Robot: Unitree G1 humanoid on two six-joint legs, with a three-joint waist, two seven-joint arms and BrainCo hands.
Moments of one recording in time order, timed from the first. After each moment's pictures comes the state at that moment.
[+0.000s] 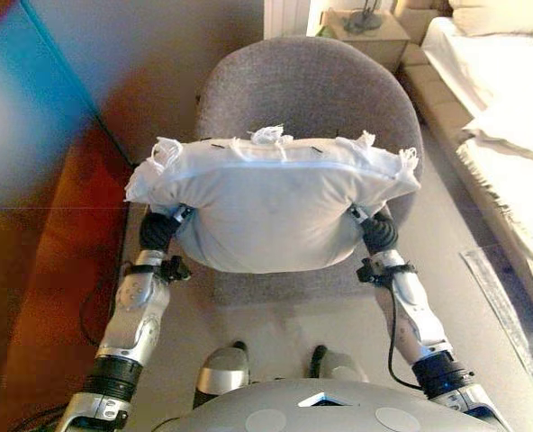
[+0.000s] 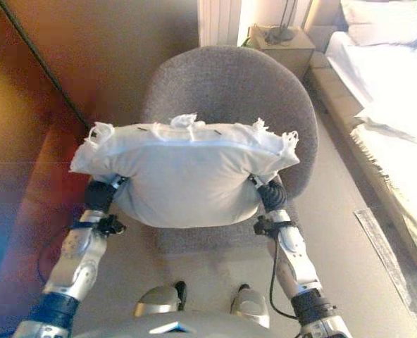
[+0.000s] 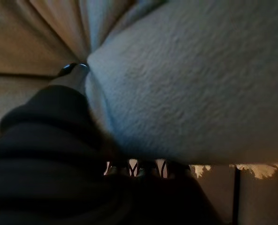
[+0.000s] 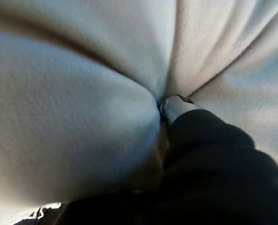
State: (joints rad) left arm 0.05 0.44 -0.17 0.11 -0.52 -0.25 0.10; right arm 0.03 -0.29 0.25 0.13 0.57 -0.26 -0.03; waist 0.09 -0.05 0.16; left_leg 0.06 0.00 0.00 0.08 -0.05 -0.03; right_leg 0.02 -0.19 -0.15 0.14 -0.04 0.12
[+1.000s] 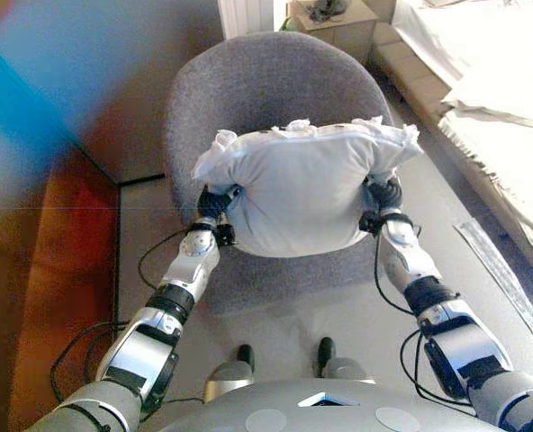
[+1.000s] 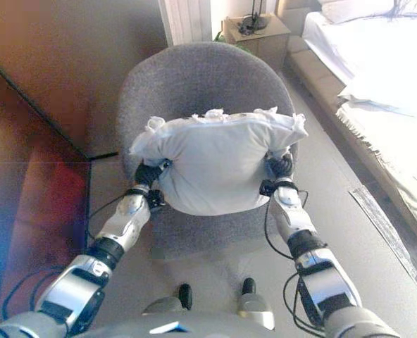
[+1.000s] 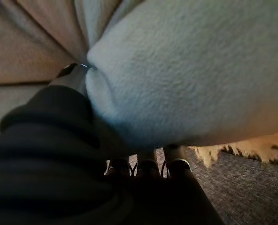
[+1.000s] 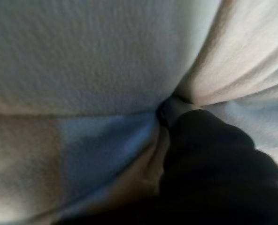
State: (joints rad) left arm -0.45 0.25 -0.35 0.71 -0.49 -0.14 0.24; right arm -0.49 -0.32 0.29 0.69 0.57 -0.11 -0.35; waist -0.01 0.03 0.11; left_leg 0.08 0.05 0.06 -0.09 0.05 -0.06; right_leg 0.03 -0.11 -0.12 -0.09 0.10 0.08
